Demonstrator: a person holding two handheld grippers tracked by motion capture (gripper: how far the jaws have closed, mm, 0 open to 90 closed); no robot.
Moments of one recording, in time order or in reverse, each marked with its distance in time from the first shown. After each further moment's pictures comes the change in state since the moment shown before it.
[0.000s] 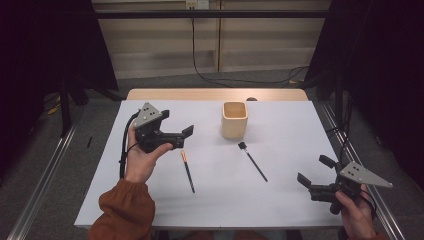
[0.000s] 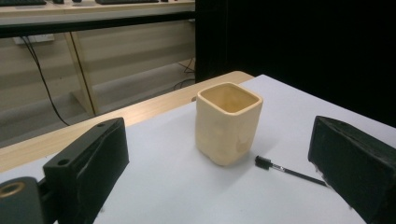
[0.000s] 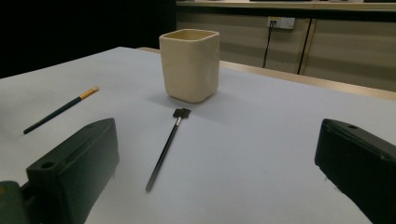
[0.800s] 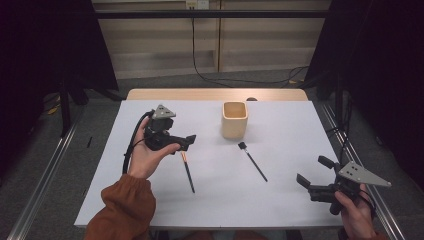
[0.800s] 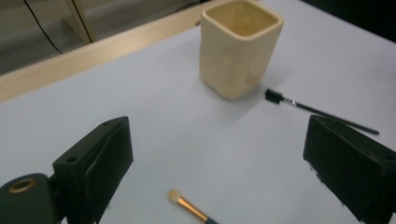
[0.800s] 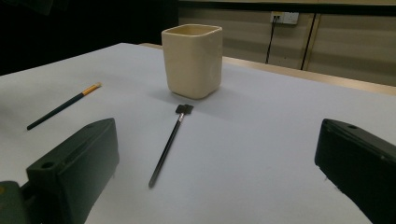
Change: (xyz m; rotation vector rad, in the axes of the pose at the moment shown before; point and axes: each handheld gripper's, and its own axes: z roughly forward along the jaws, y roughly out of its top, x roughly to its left) left arm -0.002 -0.003 0.022 0.352 0.024 0.004; right arm 0.000 -0.001 0.001 0.018 0.012 0.003
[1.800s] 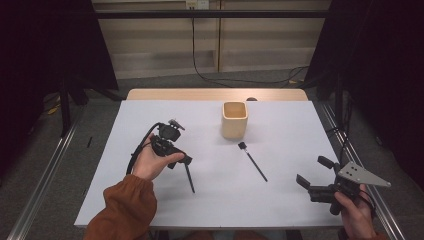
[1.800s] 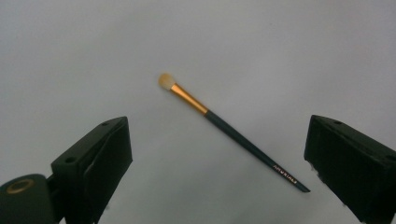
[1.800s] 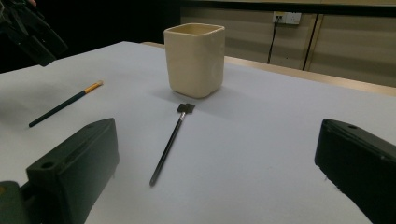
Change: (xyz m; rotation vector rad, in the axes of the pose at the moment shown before) left arm -0.001 -0.020 0.034 0.490 0.003 -0.082; right arm 0.000 0.000 0.000 0.005 0.007 -0.015
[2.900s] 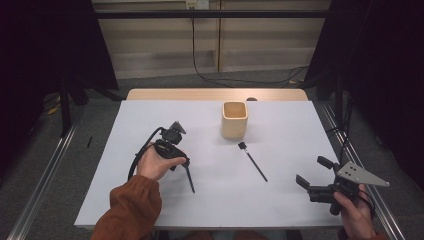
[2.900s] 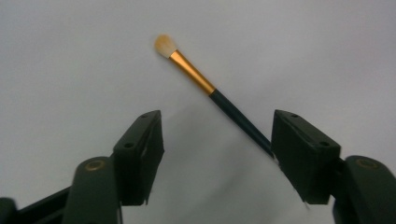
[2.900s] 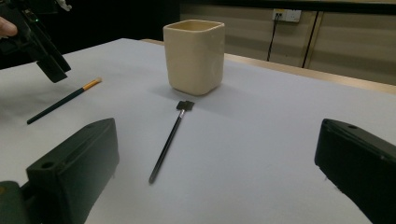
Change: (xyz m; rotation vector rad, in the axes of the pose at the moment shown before) left arm 0.007 0.003 0.029 0.137 -0.013 -0.116; right arm 0.001 -0.001 0.001 0.011 -0.004 -0.002
